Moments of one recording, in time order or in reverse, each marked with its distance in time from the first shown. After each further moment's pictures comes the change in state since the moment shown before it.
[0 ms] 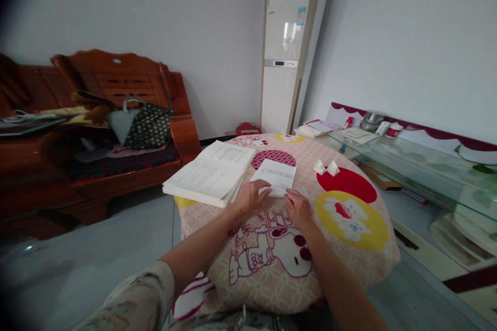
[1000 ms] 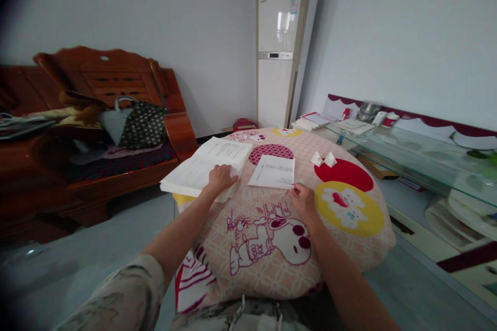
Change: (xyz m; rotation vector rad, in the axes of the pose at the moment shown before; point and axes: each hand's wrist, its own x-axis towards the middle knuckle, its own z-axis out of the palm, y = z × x) left_hand 0.001 -0.071 -0.050 0.500 -0.155 -0.498; right_hand 0.003 -0.007 -0.014 0.013 0.088 0.323
